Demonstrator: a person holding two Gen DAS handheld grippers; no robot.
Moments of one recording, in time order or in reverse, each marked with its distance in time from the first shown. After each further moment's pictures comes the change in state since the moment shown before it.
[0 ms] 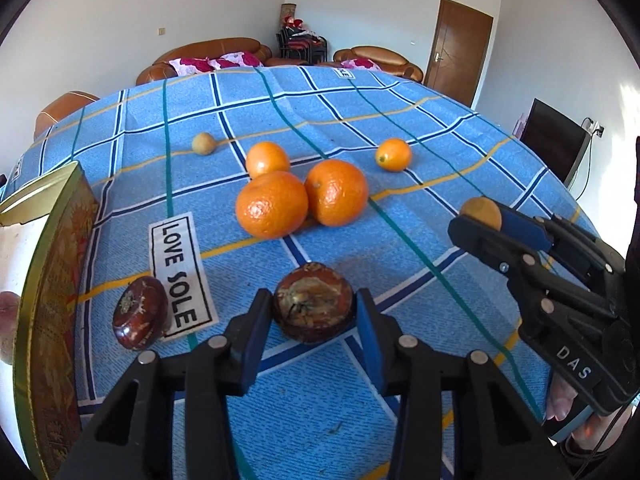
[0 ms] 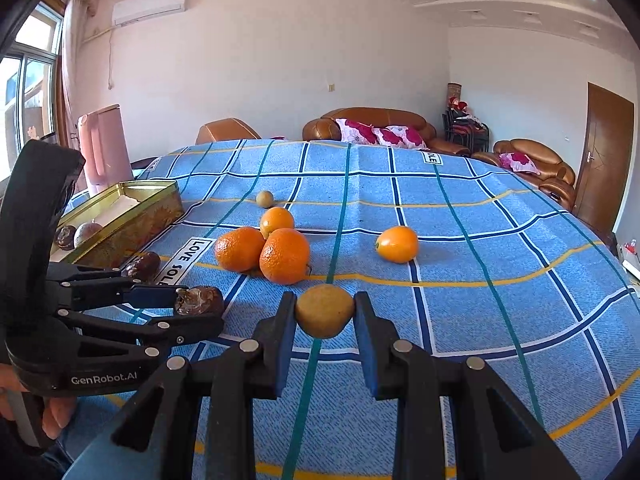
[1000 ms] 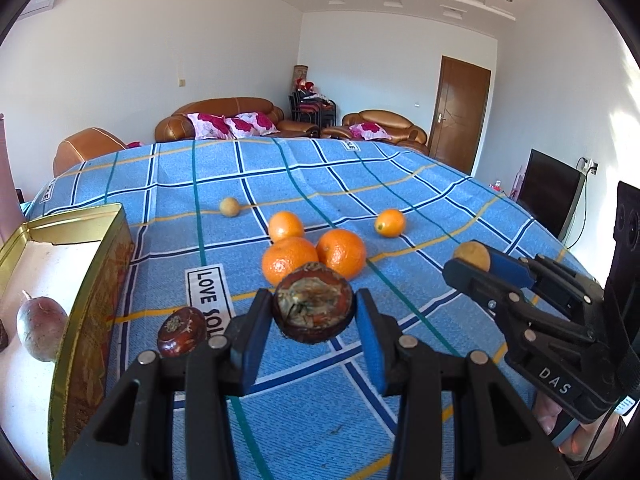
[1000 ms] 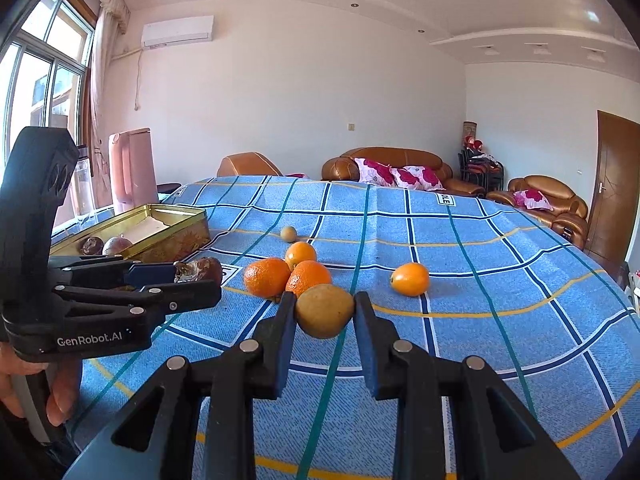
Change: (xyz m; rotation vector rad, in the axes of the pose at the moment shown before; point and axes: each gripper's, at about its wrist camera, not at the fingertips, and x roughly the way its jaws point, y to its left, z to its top) left arm -0.046 0.004 -0.009 -0.026 -0.259 0.023; right arm -0.027 0.005 -0.006 -0.047 -0.156 0.059
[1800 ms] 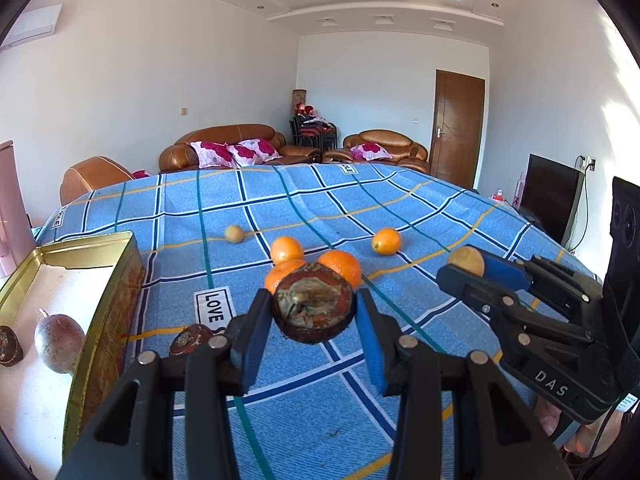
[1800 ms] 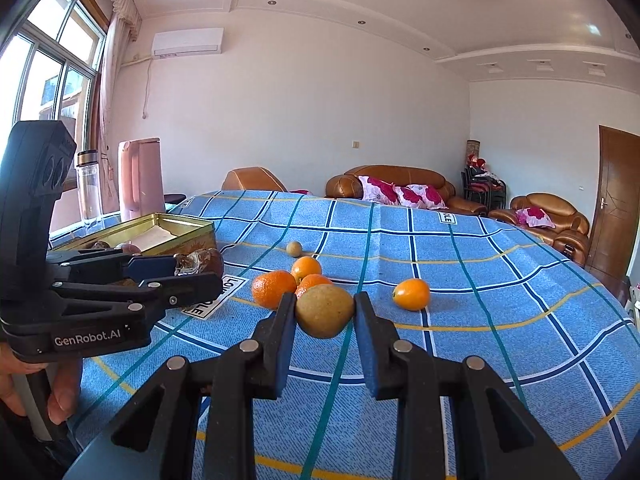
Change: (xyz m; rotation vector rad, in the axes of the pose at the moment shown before) left arm -0.016 -0.010 -0.002 0.050 -0.095 0.031; right arm -0.011 0.002 -0.003 -0.026 -0.067 0.009
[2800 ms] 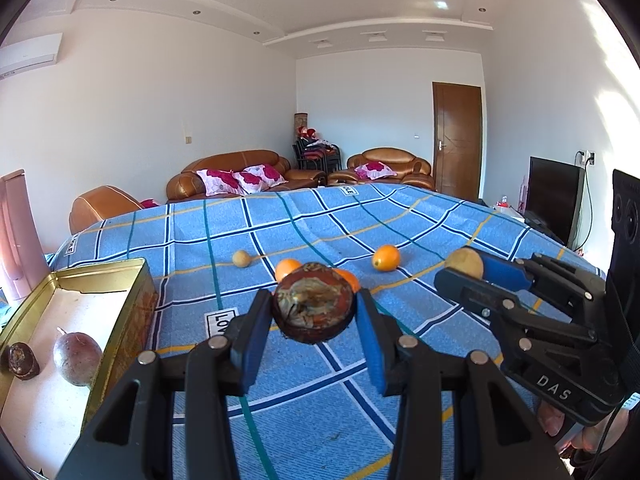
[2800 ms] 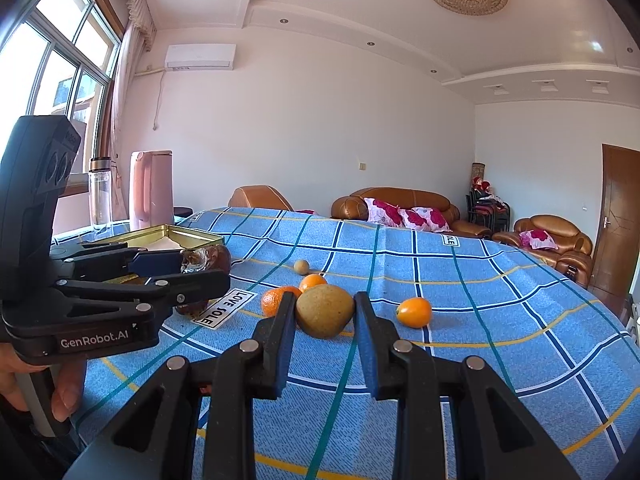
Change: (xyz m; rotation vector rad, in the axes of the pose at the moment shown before) left arm -0.017 -0.009 -0.001 0.056 -0.093 0.037; right arm -0.014 0.005 -0.003 -0.034 -0.085 0.016
